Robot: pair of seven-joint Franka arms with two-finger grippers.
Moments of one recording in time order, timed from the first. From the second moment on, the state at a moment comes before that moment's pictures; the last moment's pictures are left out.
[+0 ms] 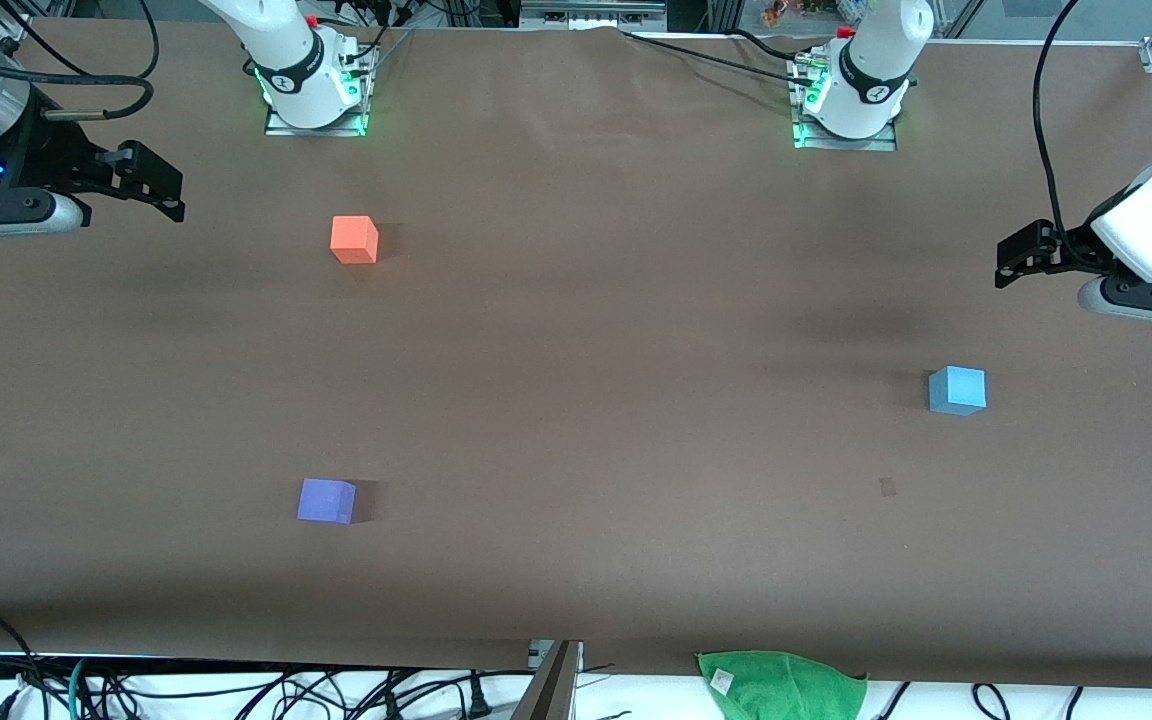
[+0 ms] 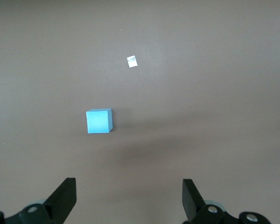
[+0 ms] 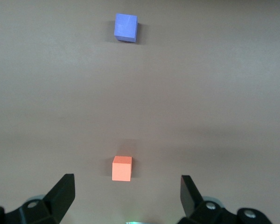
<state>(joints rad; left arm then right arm) 0.07 0.08 -0.10 -1.60 0.02 1.62 0.13 0.16 0.04 0.01 -1.46 0.00 1.46 0.10</state>
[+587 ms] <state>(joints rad) 0.07 0.08 -0.10 -1.60 0.02 1.62 0.13 0.16 0.04 0.01 -1.46 0.00 1.46 0.10</state>
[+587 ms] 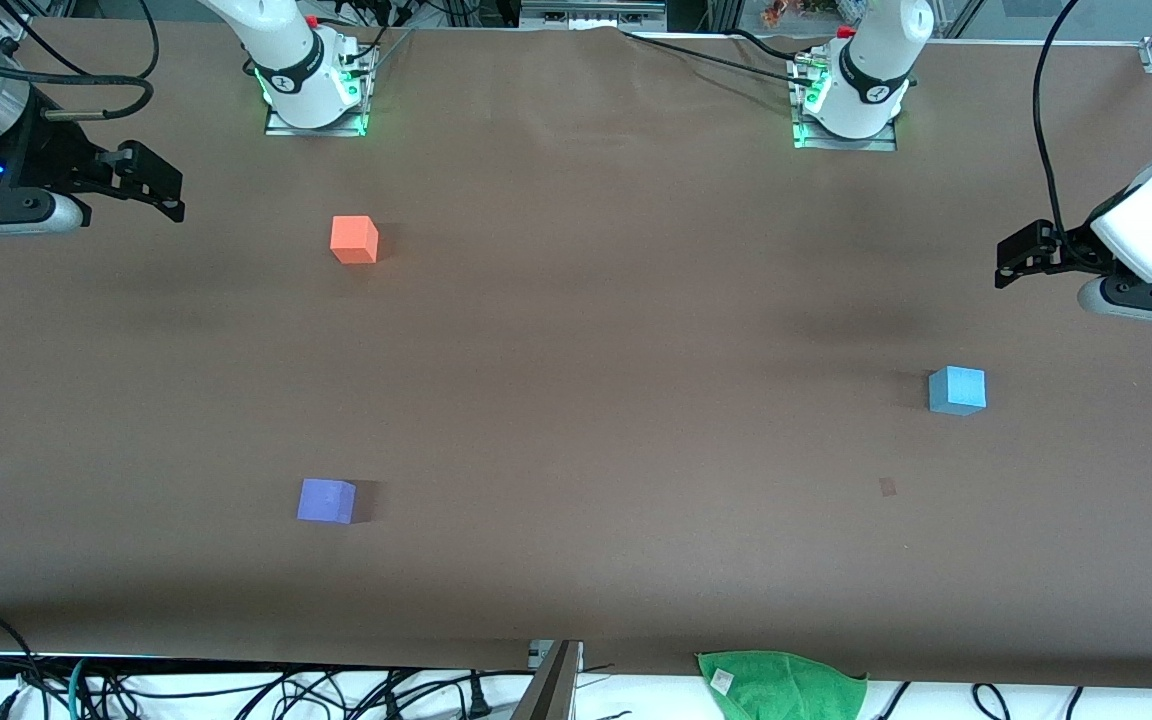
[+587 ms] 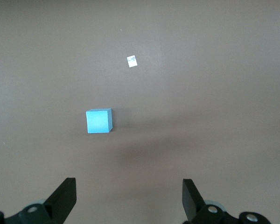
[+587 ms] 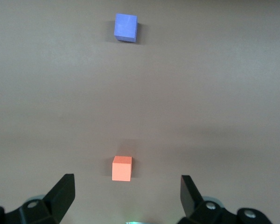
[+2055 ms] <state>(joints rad) 0.09 0.28 -0.09 -1.49 0.08 1.66 0.13 0.16 0.04 0.01 -1.46 0.00 1.46 0.10</state>
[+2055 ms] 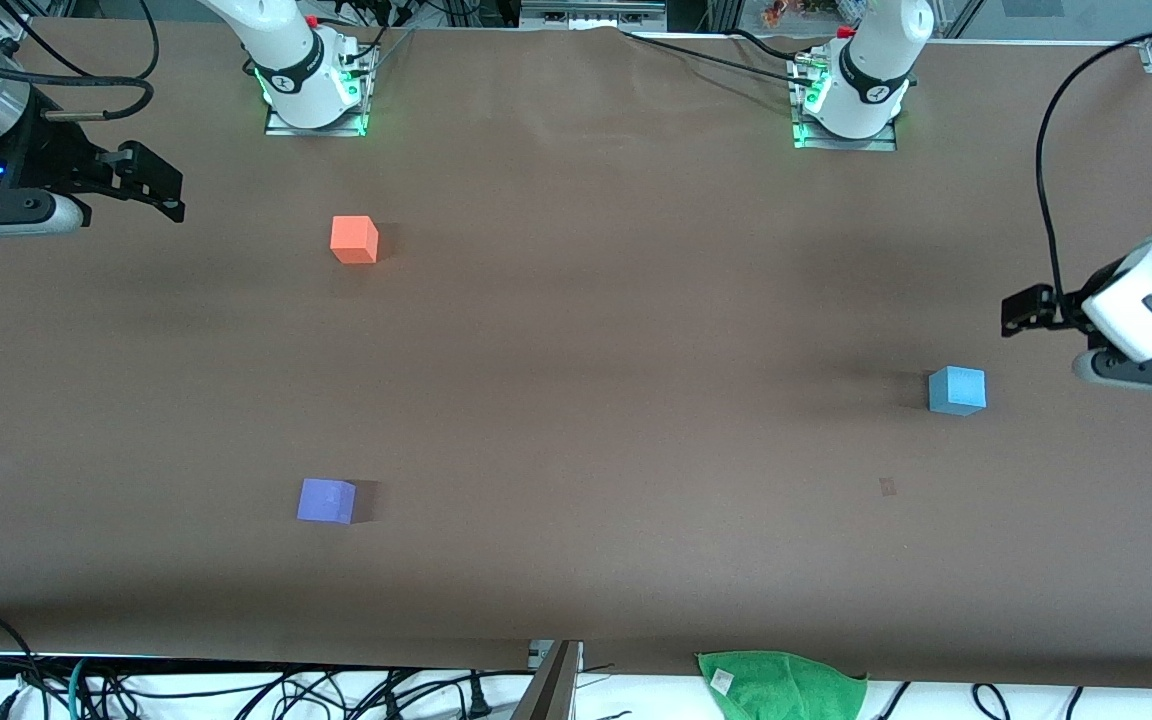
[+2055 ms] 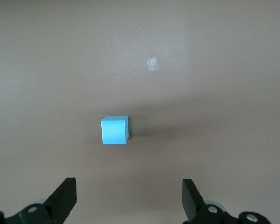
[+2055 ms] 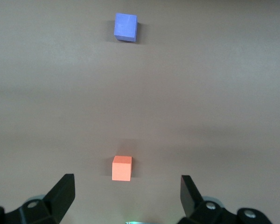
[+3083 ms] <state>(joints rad) 0.19 0.45 -0.08 -1.89 0.18 2.18 0.15 0.16 0.04 0.01 -1.46 0.00 1.46 0.10</state>
